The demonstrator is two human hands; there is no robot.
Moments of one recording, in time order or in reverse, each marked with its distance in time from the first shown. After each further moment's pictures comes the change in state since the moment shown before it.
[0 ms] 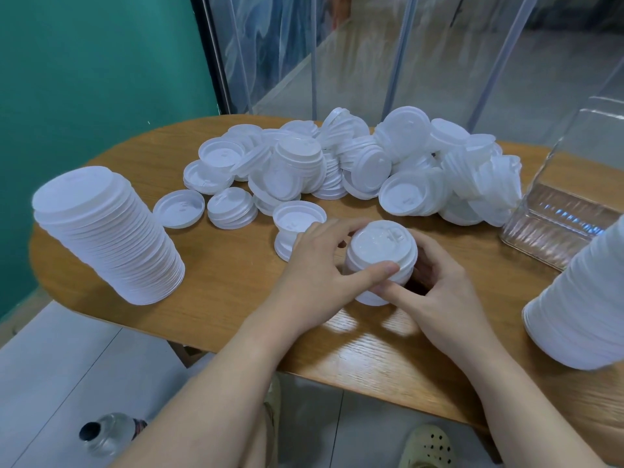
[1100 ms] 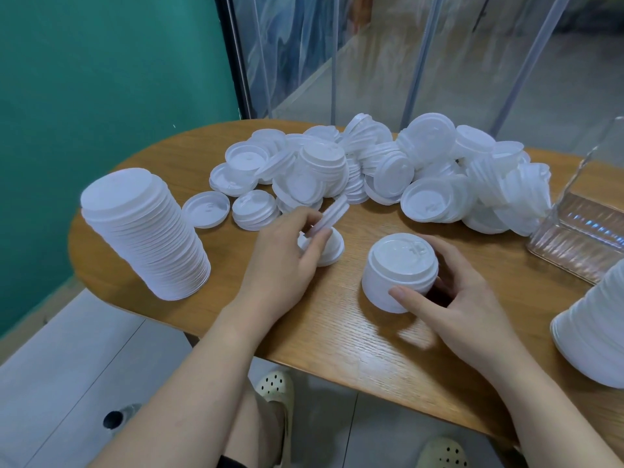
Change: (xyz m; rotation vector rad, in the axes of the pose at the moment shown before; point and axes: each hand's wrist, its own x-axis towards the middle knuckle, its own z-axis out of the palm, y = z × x) left_hand -0.001 -0.040 -0.045 0.165 0.306 0.094; right_hand 0.000 0.003 -0.002 -0.058 -0.053 0.032
